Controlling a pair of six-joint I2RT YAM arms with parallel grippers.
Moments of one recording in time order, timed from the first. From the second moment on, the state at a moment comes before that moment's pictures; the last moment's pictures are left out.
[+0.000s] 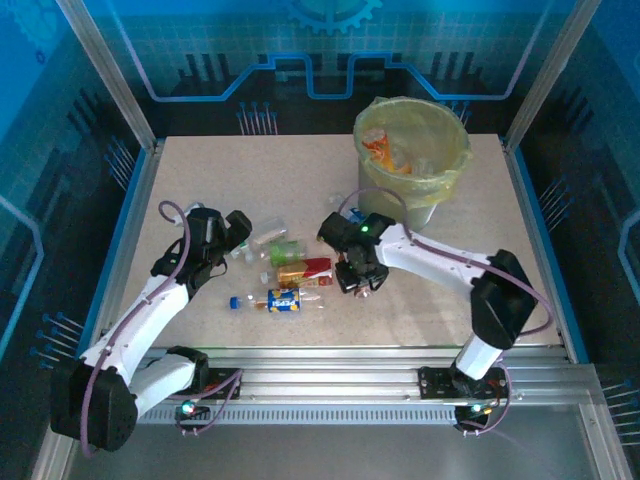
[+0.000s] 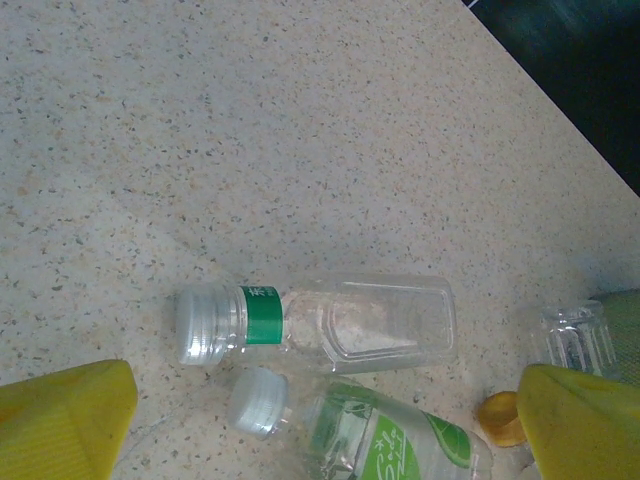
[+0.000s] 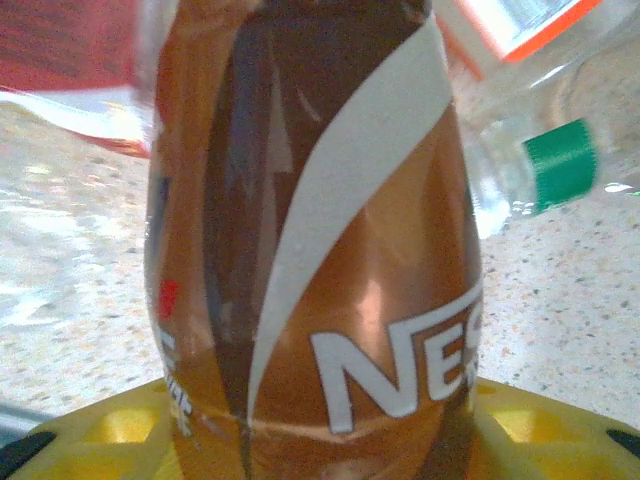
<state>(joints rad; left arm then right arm) -0.21 1.03 0.70 -0.37 -0.18 -0.88 0.85 1.66 1.34 -1.13 0.11 0.52</state>
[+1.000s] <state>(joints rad) -0.20 1.03 0.70 -0.33 -0.12 -0.87 0.46 1.66 2.09 -1.09 0.09 0.24</state>
